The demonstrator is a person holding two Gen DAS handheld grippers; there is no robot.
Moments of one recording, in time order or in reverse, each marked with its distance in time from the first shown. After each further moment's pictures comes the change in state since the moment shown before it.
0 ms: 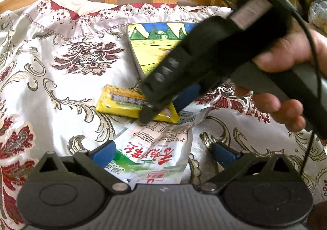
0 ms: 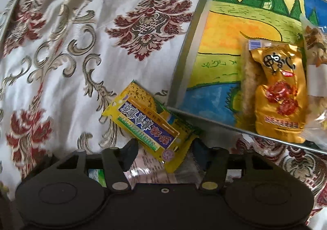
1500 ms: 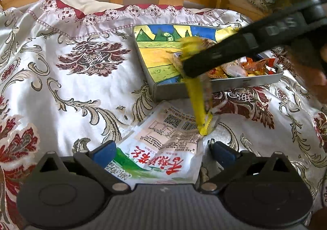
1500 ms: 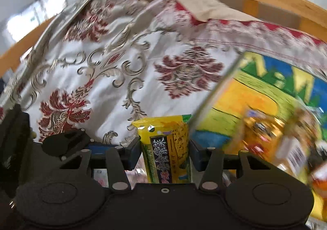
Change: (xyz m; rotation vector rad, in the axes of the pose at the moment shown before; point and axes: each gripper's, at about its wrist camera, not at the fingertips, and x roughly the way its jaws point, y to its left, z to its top) left arm 0.004 0.012 0.005 -0.032 -0.010 0.005; right arm -0.080 -0.002 -0.007 -0.319 -0.229 0.105
